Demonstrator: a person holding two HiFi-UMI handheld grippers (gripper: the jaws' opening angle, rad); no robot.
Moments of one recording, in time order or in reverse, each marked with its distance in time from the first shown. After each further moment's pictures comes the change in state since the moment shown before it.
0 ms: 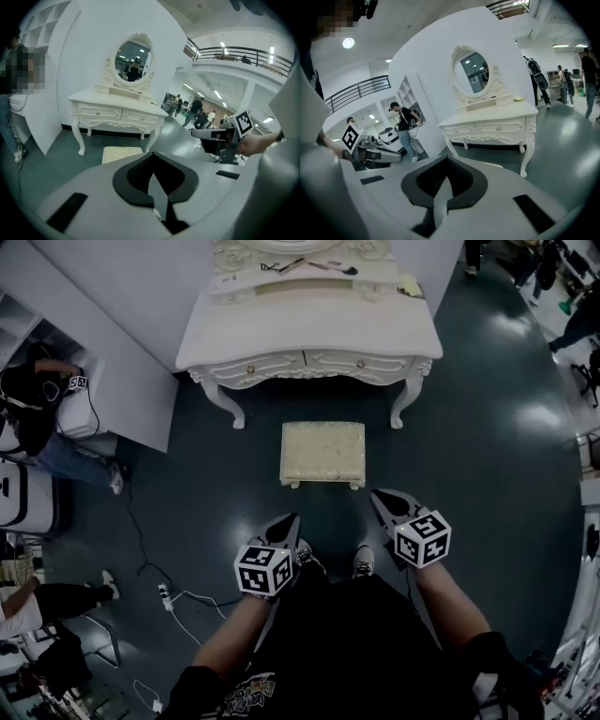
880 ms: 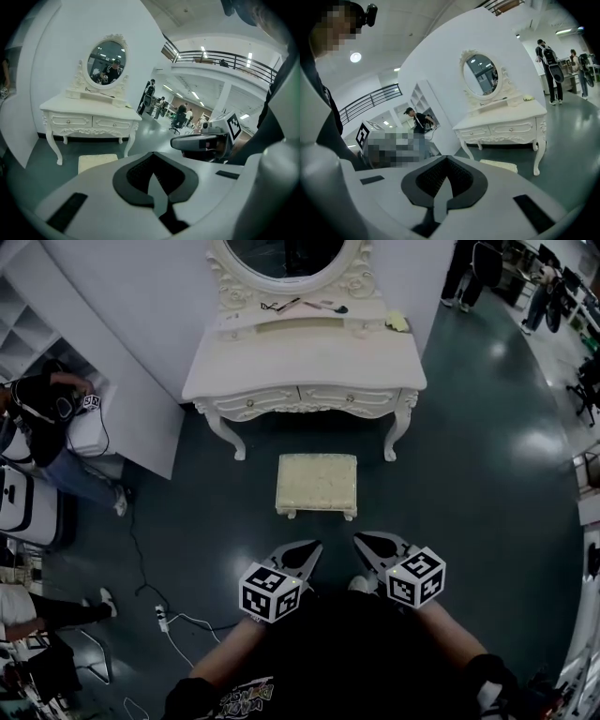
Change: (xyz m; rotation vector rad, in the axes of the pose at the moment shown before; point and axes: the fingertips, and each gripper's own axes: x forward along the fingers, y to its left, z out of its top) left arm -0.016 -0.122 0.042 0.101 -0.002 -0.238; right arm -0.069 0.058 0.024 0.030 -0.015 0.161
